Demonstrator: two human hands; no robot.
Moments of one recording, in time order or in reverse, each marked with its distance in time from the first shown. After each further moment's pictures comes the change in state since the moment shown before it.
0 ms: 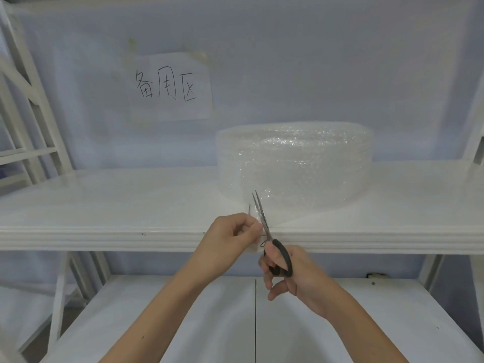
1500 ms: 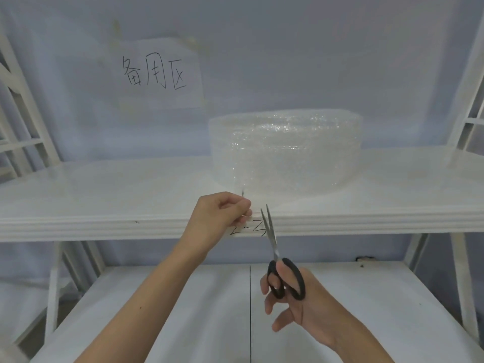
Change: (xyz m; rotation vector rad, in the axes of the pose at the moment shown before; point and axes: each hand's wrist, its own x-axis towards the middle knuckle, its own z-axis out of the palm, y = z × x) left_hand 0.009 -0.002 -0.004 -0.228 0.142 -0.154; right_hand -0.049 0.028 0.006 0.249 0.010 0.179
